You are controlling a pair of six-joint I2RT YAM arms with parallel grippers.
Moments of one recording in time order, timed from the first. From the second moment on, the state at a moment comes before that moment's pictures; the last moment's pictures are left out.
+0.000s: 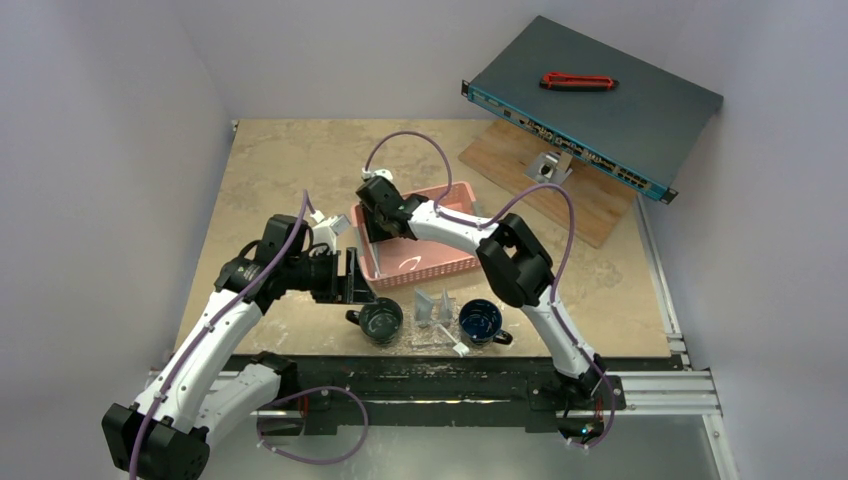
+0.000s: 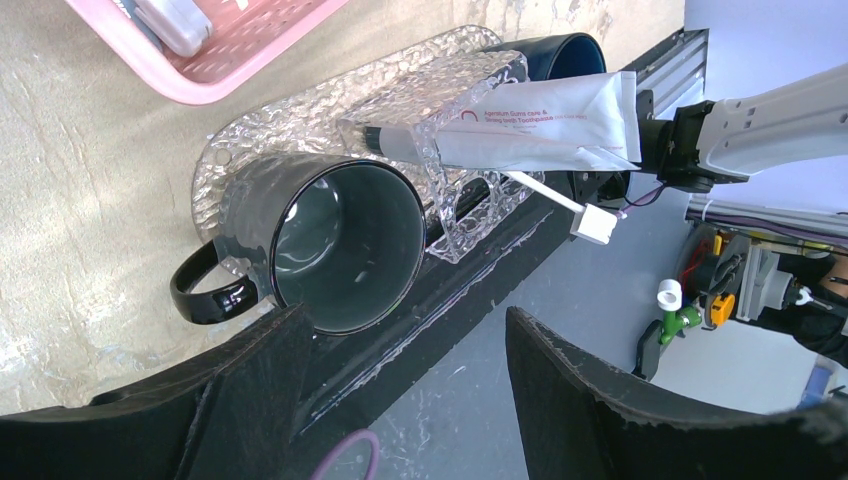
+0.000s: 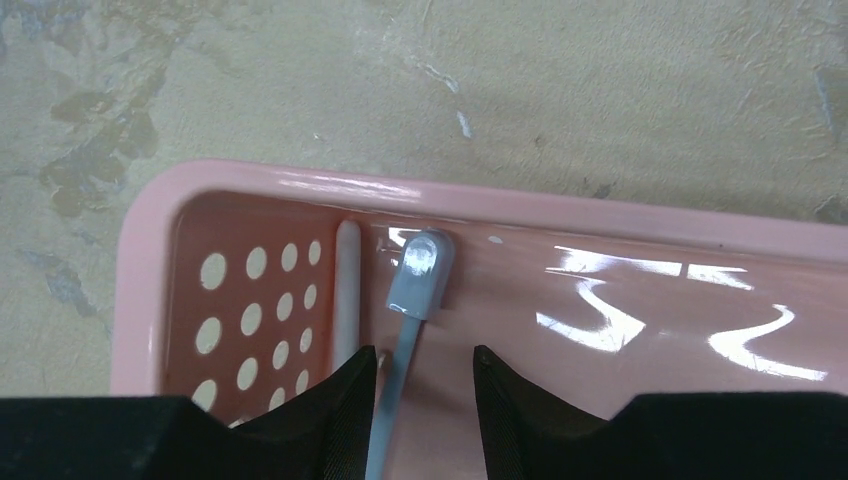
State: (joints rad) left arm -0.34 0.89 0.81 -0.83 0.62 -0.40; right arm 0.87 2.33 1.88 -0.42 0.21 0.49
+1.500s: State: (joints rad) left arm -0.34 0.89 0.81 -0.83 0.62 -0.40; right arm 0.91 2.22 1.76 -0.45 0.38 0.35
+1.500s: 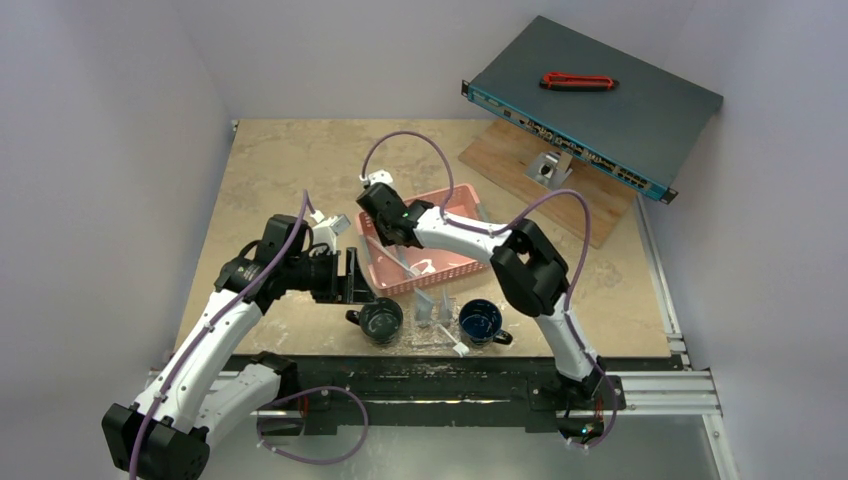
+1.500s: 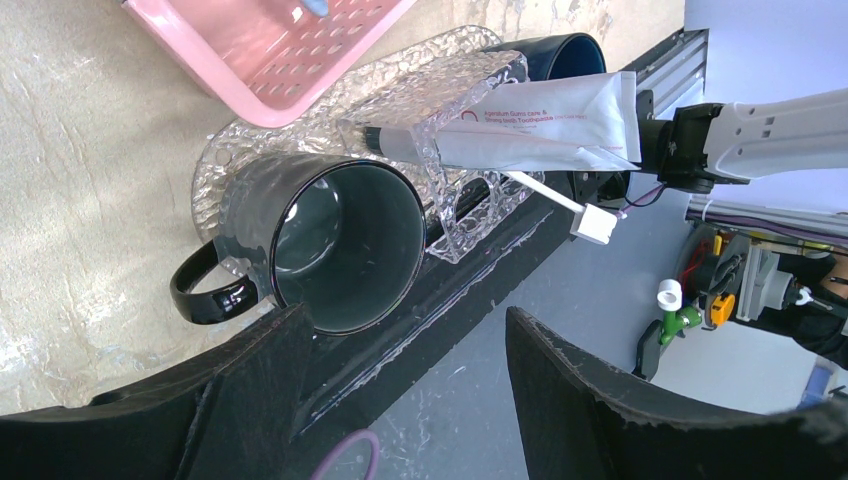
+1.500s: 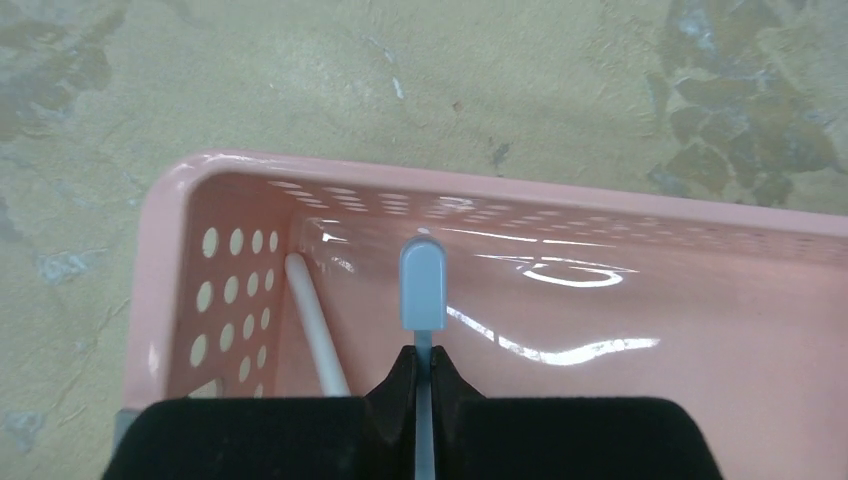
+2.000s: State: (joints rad) left arm -0.34 0.89 0.81 -0.83 0.62 -0.40; right arm 0.91 2.01 1.64 -0.35 0.46 0.33
